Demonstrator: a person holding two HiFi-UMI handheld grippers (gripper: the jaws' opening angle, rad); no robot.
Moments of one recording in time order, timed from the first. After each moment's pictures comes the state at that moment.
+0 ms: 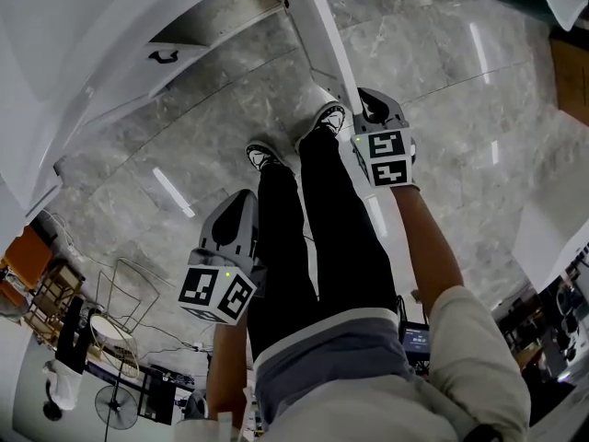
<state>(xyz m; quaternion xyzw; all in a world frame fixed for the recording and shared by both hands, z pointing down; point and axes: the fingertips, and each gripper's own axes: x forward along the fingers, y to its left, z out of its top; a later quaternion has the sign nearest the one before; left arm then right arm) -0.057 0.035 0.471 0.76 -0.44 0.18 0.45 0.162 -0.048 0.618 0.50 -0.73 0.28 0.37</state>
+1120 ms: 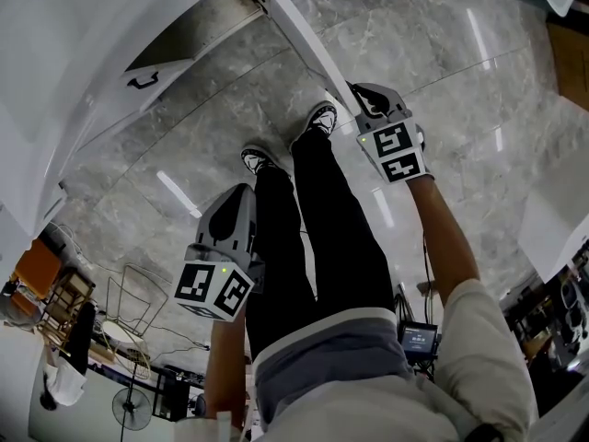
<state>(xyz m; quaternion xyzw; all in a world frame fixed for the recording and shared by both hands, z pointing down) -0.007 0.001 0.475 0.77 -0.42 0.19 0.45 0.204 -0.063 0.618 0.43 -0.78 0.26 0.38</state>
